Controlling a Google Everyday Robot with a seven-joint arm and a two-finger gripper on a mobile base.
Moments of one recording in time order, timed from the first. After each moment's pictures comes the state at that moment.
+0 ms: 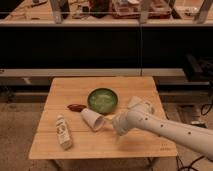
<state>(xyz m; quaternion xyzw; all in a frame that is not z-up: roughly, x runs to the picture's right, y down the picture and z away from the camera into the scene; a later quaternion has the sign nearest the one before) 0.031 0.214 0.773 -0.18 -0.28 -0.19 0.92</state>
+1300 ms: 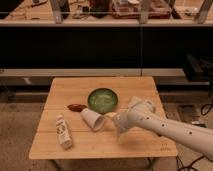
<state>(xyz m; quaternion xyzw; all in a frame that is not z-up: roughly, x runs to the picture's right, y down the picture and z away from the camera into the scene) 0.043 0.187 0.782 -0.14 -0.27 -0.21 0.93</state>
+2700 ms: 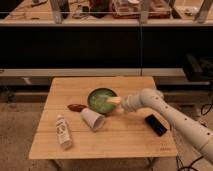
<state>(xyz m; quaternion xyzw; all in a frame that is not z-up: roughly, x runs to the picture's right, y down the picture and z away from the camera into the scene) 0.078 0.100 0.873 0.03 -0.36 -0.42 0.84</state>
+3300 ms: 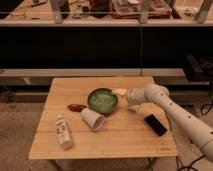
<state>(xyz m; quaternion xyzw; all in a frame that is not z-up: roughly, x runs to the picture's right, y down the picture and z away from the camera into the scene) 0.101 0.062 0.885 0.06 -0.33 -0.37 0.86</state>
